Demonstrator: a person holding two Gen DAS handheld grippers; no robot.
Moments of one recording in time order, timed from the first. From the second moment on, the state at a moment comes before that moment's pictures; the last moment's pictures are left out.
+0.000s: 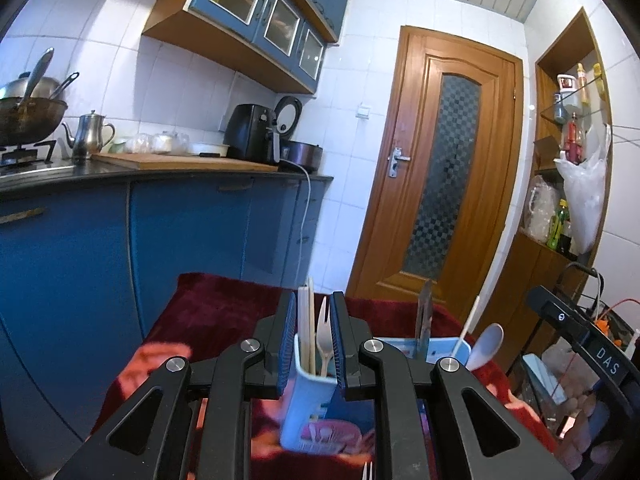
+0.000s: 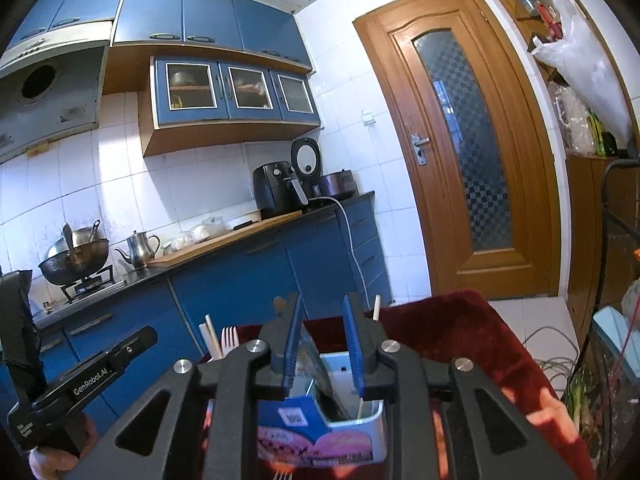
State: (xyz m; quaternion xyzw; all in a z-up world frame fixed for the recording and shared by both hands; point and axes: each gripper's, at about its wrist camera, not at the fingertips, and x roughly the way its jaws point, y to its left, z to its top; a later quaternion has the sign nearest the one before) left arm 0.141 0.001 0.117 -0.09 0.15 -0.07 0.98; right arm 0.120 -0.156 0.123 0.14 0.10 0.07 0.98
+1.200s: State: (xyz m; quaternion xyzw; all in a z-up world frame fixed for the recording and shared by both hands) left arm 0.087 -0.002 0.068 -0.07 0.29 -0.09 0.95; right arm 0.051 -0.169 0.053 0.16 0.26 0.06 0.95
